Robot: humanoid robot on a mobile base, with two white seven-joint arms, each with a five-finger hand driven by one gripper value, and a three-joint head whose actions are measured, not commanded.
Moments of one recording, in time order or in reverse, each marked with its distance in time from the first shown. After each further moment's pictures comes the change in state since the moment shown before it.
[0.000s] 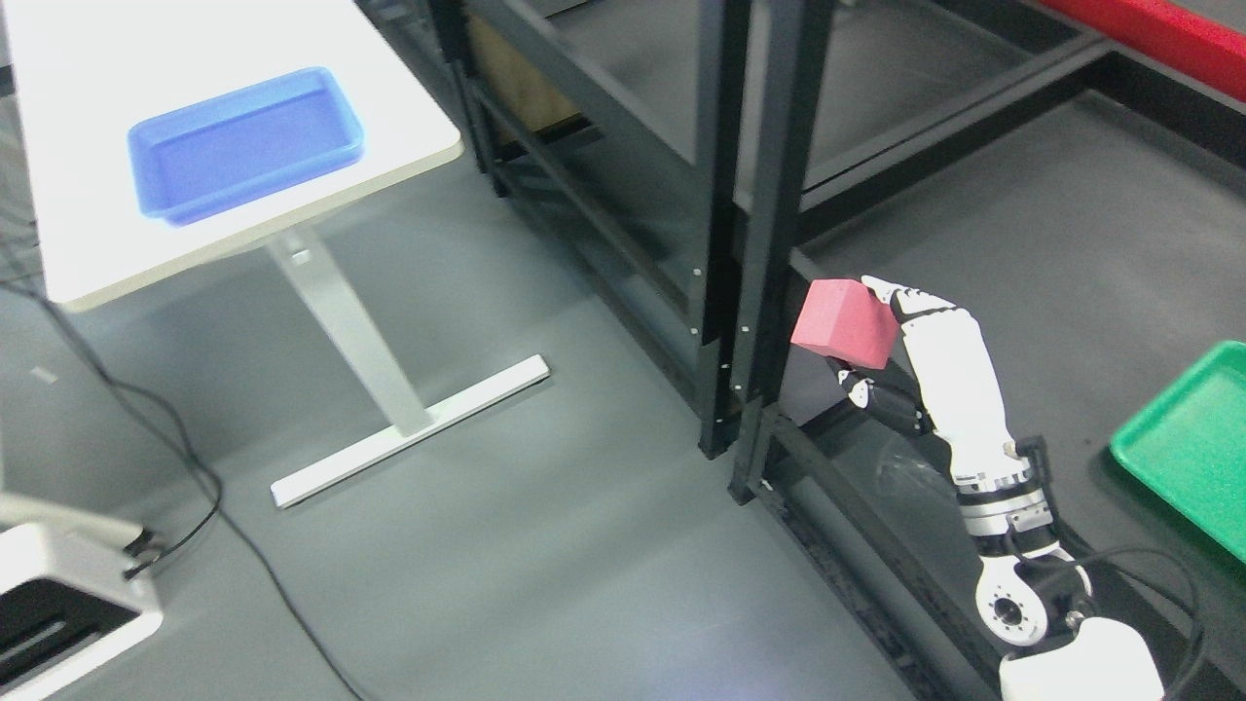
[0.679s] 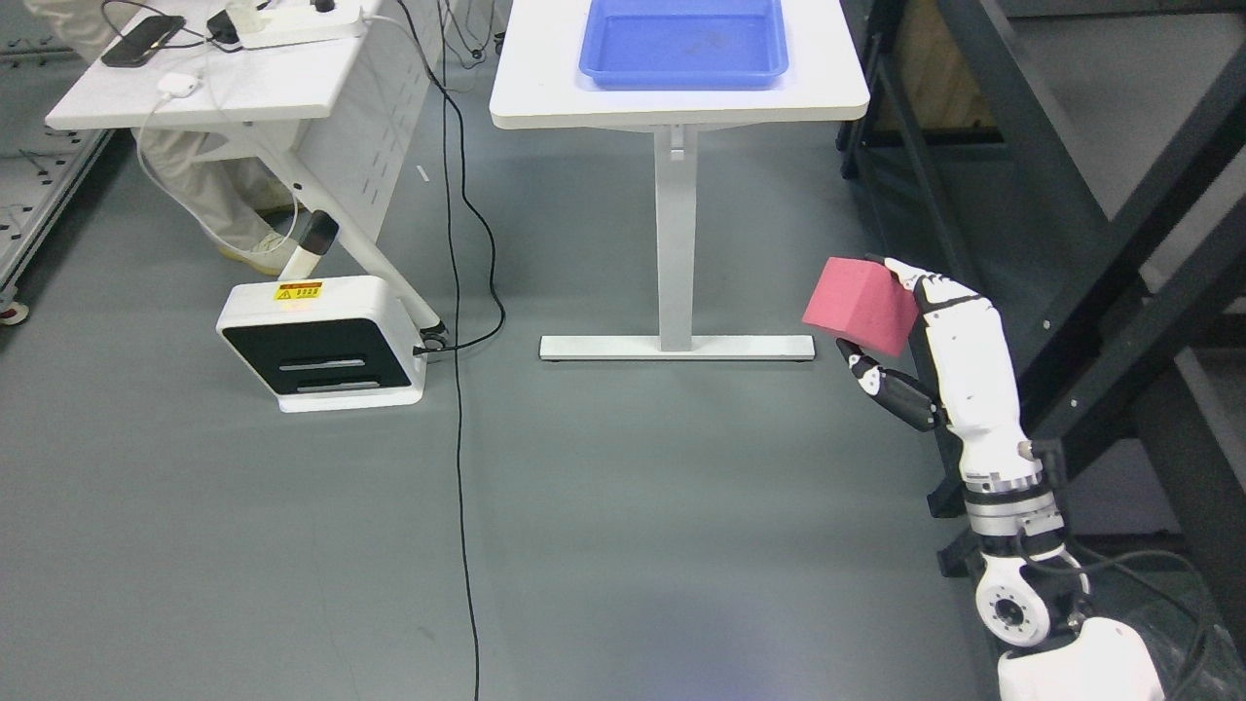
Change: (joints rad) left arm 0.000 0.000 0.000 0.000 0.000 0.000 0.000; right arm 0.000 0.005 -0.002 -0.008 -0.033 -0.039 -0.104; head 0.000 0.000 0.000
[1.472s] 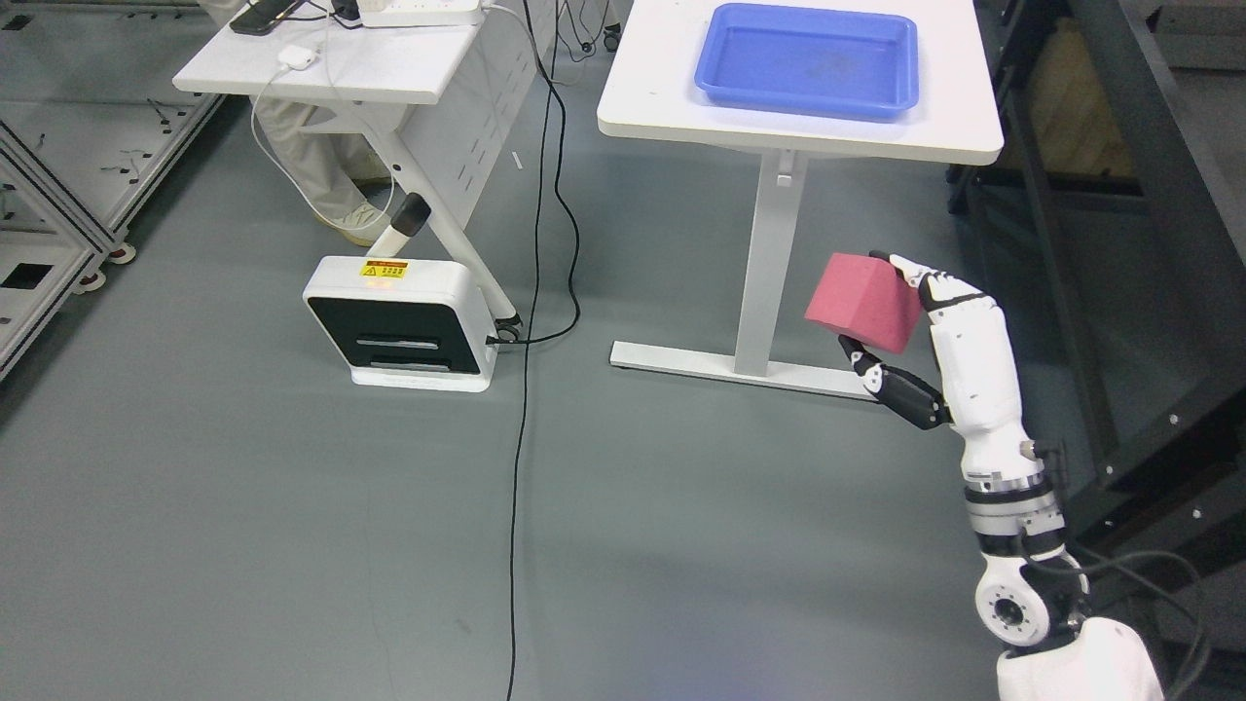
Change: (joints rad) left arm 0.000 0.000 0.000 0.000 0.000 0.000 0.000; right arm 0.000 0.003 0.000 -0.002 -0.006 0.000 0.000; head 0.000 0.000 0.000
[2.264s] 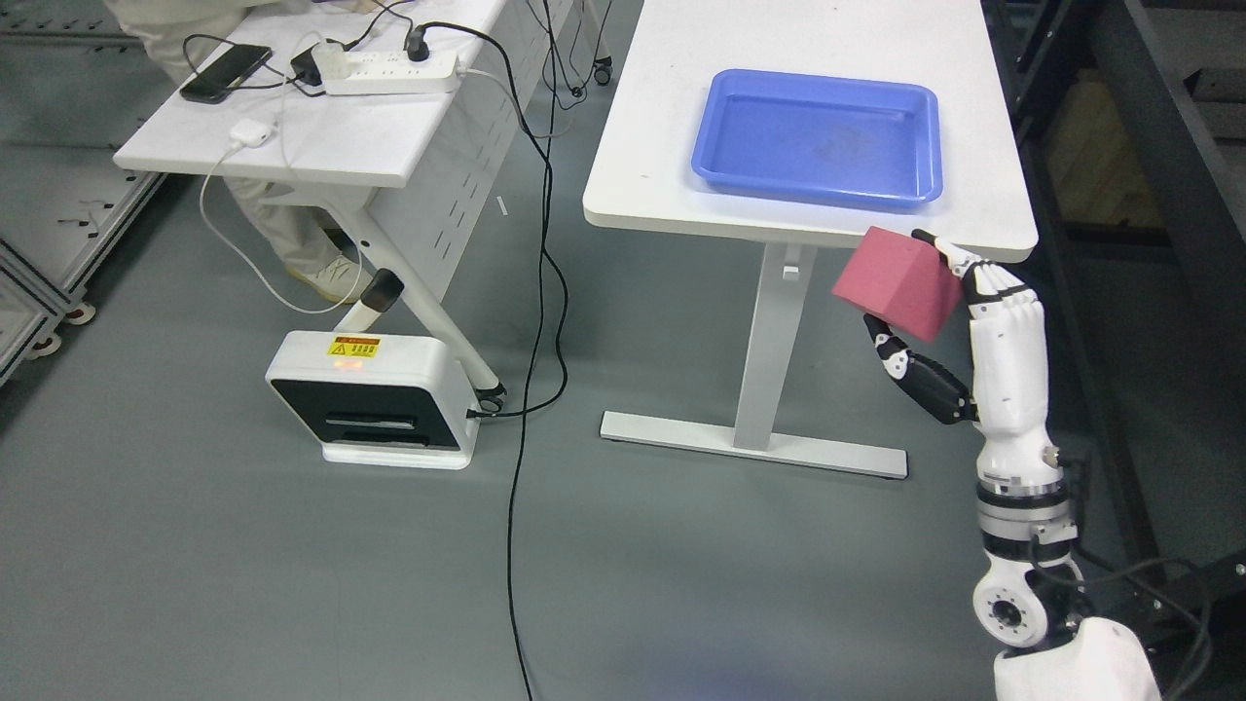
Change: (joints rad) left arm 0.000 0.000 0.000 0.000 0.000 0.000 0.000; right arm 0.000 0.007 0.000 -0.002 -0.001 -0.028 -0.169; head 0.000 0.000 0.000
